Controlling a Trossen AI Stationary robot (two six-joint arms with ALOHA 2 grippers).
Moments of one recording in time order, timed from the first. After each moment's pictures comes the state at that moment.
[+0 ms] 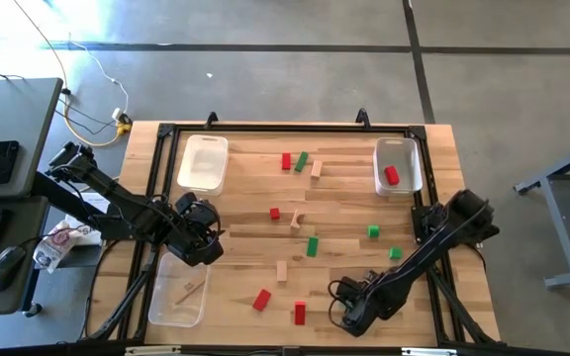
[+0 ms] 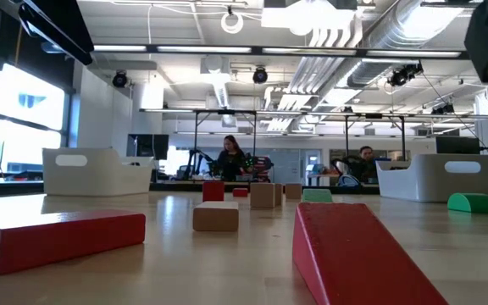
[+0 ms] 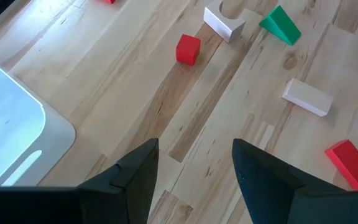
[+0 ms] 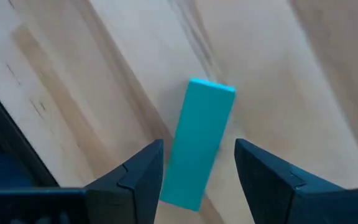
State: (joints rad) left arm -0.46 1.22 1.03 -1.07 -0.59 -1.02; right arm 0.77 1.87 1.16 -0.63 0.05 1.31
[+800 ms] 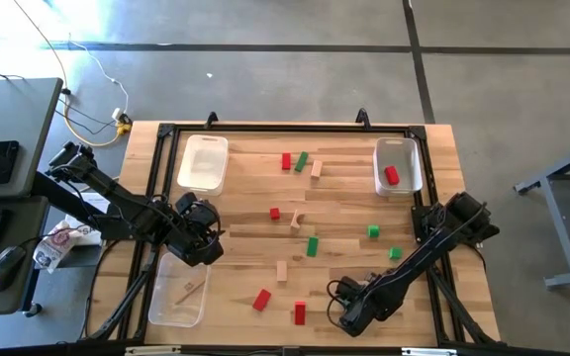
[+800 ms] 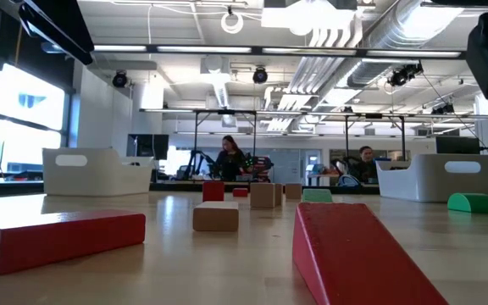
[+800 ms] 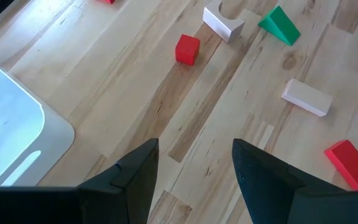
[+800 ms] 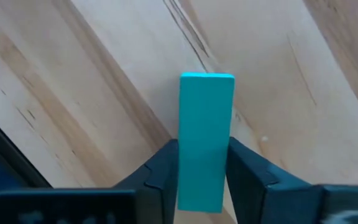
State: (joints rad) left arm -0.46 1.22 1.03 -1.07 -0.59 -1.02; right arm 0.77 1.93 1.17 -0.64 0.01 1.39
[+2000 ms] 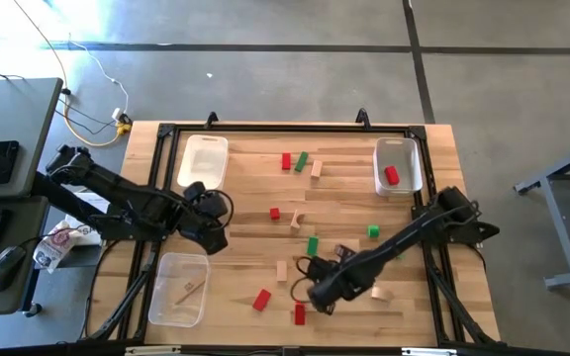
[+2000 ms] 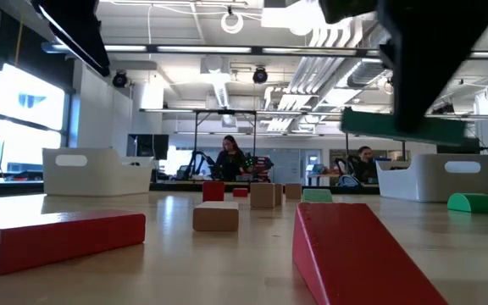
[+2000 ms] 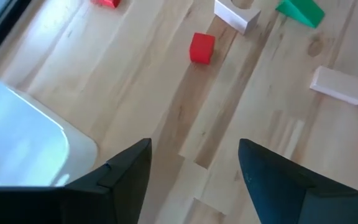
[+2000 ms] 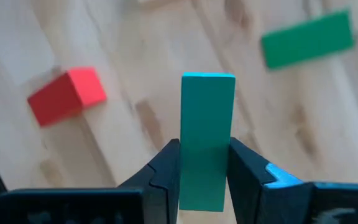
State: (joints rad) left arm -0.29 1.22 1.03 -1.04 -0.51 -0.74; right arm 0.54 1.94 1.50 -0.92 0.19 0.94
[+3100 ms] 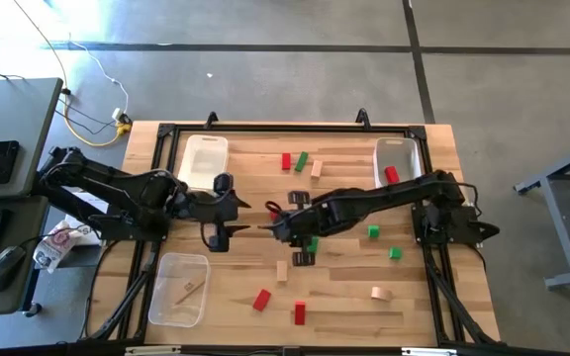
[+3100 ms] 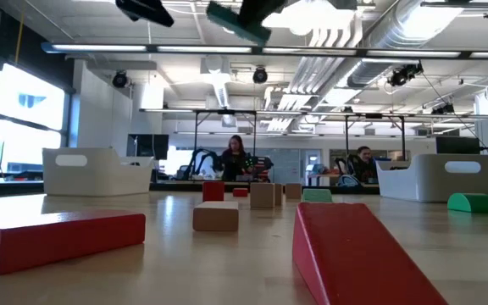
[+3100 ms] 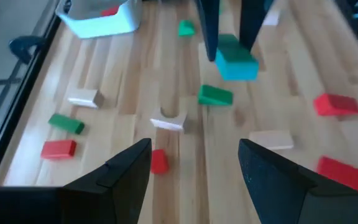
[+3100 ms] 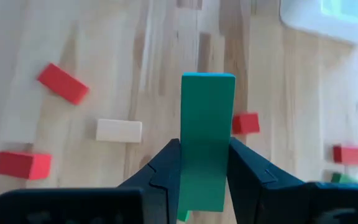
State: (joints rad) left arm -0.17 1.15 1.03 -0.60 -0.33 -0.05; right arm 0.24 1.93 1.93 -1.04 0.19 0.06
